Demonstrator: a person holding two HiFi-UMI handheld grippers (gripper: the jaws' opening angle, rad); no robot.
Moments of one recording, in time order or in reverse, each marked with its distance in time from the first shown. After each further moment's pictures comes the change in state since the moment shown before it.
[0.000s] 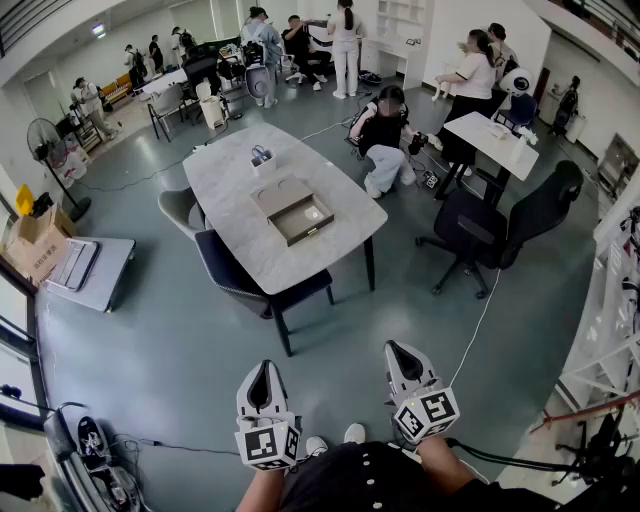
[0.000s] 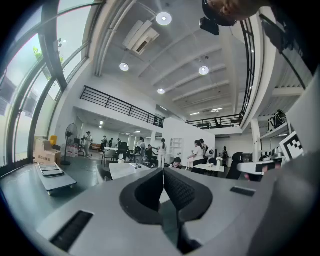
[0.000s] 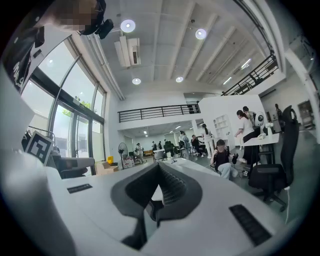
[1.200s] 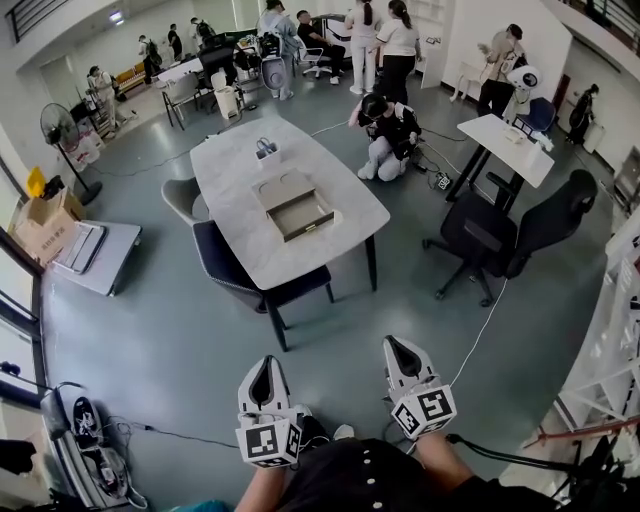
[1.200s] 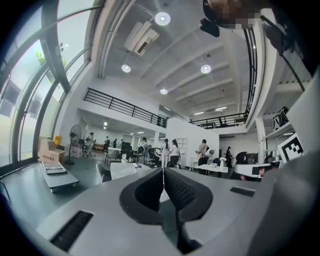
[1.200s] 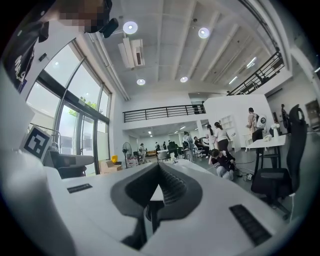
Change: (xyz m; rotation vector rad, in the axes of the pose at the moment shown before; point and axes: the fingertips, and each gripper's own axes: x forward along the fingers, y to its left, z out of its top) left arm 0.026 -0.052 -0.008 -0.007 -0.004 0.056; right arm 0.013 -0.055 0.004 -0.027 -0.007 0.066
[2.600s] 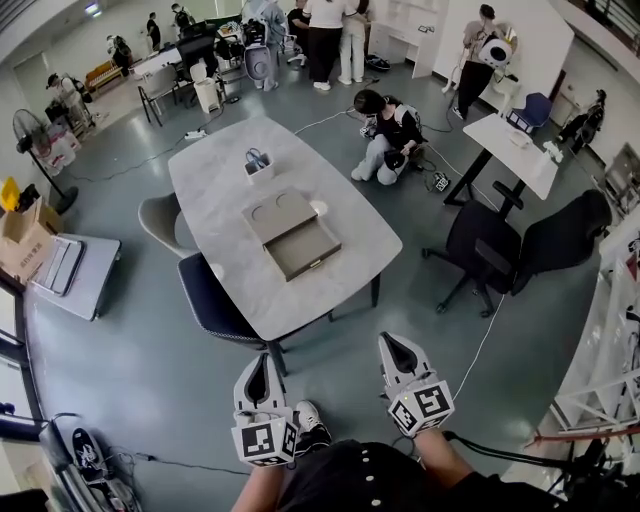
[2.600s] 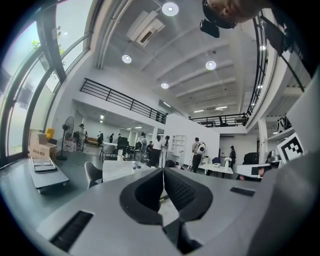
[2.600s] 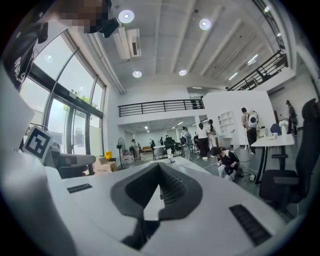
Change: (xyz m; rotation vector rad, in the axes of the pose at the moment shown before) left arm 0.206 0.086 0.006 -0.029 0.047 -0.045; right arm 0.209 -0.045 -0.005 -0.005 0.061 -0.033
